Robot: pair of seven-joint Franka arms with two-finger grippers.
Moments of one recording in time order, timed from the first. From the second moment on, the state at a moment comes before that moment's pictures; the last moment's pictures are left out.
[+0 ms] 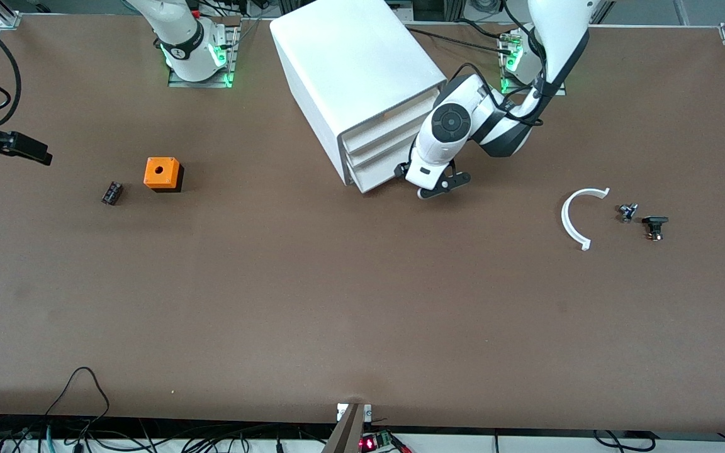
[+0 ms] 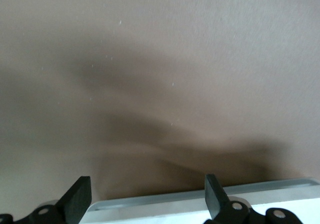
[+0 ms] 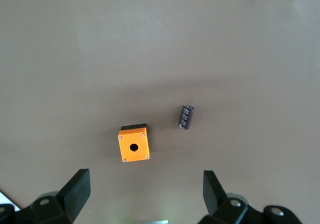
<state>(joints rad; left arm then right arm) -0.21 0.40 -0.51 -2.10 0.00 2.29 -1.09 -0.04 0.00 -0.06 -1.72 -0.07 1.61 0.01</state>
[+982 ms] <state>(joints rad) -0.15 0.32 -0.58 -2.11 0.00 2.28 -1.09 -0.04 -0.10 -0.06 -1.86 -0.07 1.68 0.01</state>
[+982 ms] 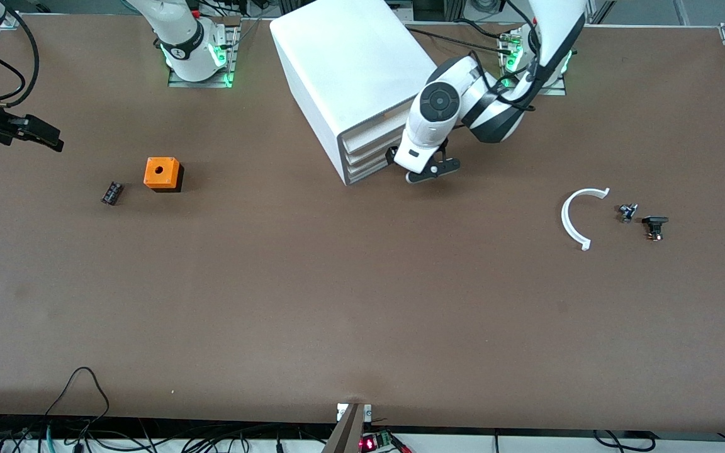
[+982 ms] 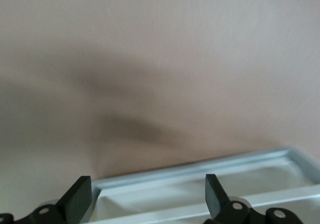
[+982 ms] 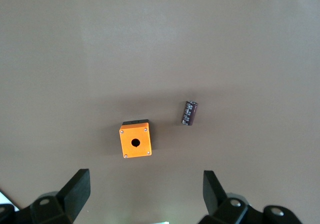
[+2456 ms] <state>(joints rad) 0.00 0.04 -0.13 -1.54 0.00 1.62 -0.20 -0.04 -0.10 -0.06 -1.86 -0.07 1.68 0.01</state>
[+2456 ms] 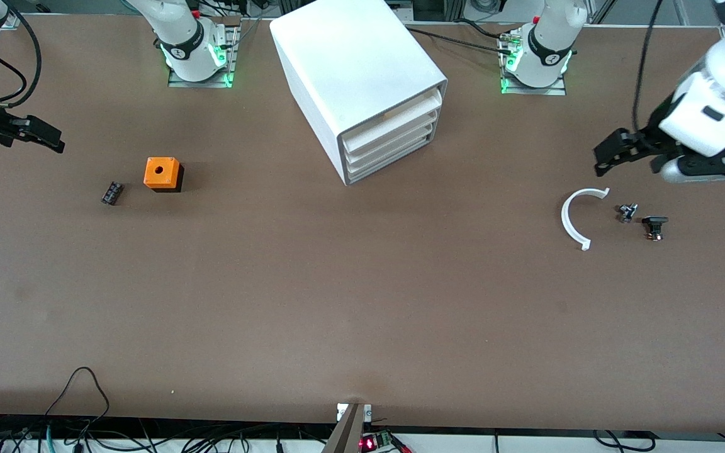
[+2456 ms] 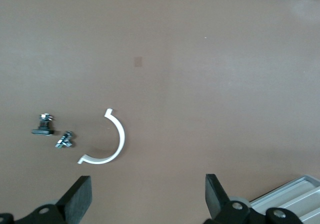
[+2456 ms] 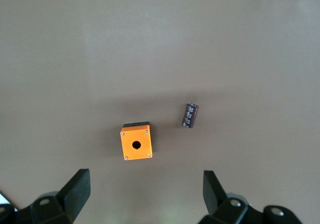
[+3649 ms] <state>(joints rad) 0.05 0.03 -0.11 -1.56 0.00 1.60 -0.11 -0.04 -0.10 -0.06 -1.86 -0.07 1.69 0.01</state>
